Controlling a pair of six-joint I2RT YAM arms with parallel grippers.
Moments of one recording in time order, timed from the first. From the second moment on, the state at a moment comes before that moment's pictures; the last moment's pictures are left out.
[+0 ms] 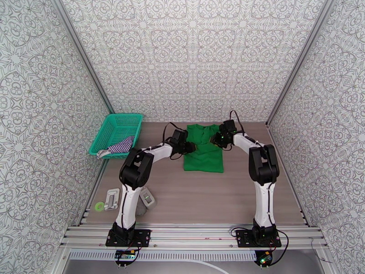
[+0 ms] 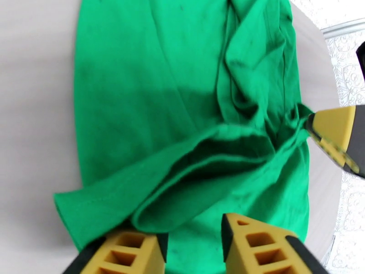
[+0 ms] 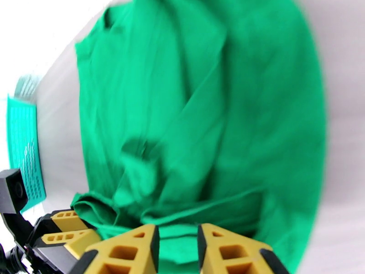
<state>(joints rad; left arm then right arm) -0.45 2.24 1.57 -0.11 0.32 -0.62 0.17 2.23 1.72 -0.44 -0.40 0.58</state>
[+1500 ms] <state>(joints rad) -0.52 1.81 0.92 0.03 0.29 -0.77 0.08 1.79 0.91 -0.31 -0.63 0.55</state>
